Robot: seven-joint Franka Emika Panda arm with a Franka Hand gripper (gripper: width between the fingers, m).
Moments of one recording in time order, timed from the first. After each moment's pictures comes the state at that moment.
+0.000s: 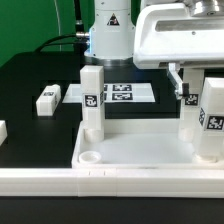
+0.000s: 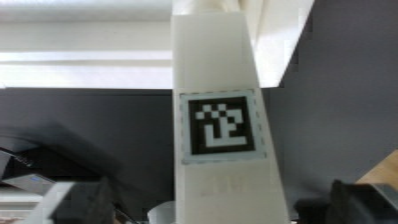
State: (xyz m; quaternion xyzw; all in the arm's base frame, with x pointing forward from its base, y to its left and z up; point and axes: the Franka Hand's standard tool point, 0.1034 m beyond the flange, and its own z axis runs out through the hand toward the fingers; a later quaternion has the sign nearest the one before) arm 0.644 0.101 0.116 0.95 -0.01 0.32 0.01
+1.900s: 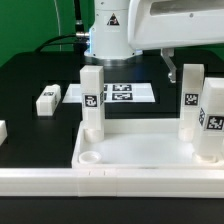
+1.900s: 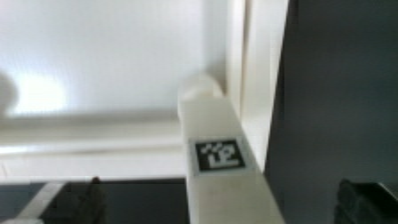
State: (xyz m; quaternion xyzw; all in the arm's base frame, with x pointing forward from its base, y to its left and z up) arm 0.634 0.095 0.139 1.00 -0.02 0.03 -0.03
